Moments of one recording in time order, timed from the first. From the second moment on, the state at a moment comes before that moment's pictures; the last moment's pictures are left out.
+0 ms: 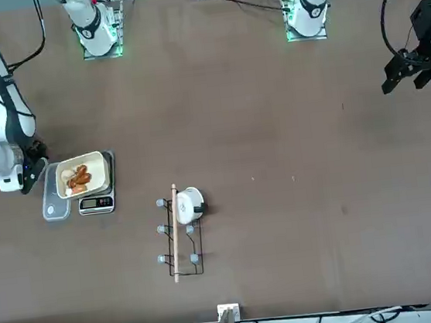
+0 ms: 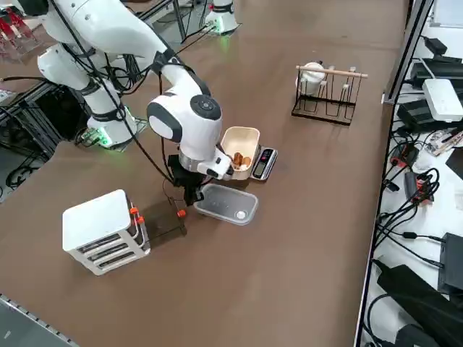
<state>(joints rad) -0.49 0.44 0.14 -2.04 -0.34 2.19 -0.95</state>
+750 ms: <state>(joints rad) -0.59 0.44 0.14 -2.06 -0.45 2.20 -0.96</state>
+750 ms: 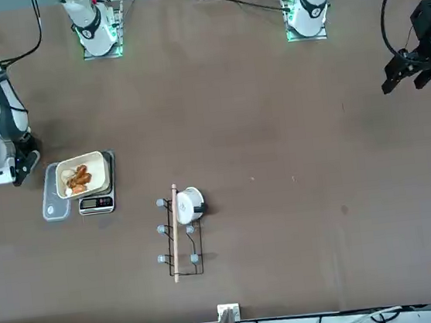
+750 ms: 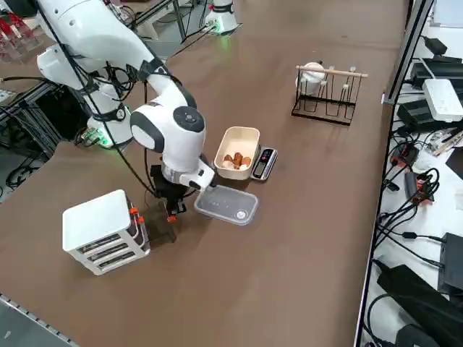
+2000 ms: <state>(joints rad) -0.70 0.44 0.15 -2.07 -0.52 2.19 -0.96</state>
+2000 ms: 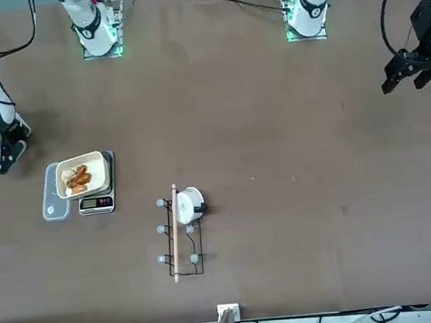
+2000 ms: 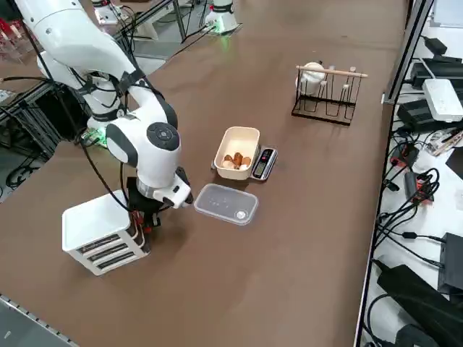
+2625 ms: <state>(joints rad) -0.71 0.44 0.15 -2.05 -0.52 2.14 -0.94</state>
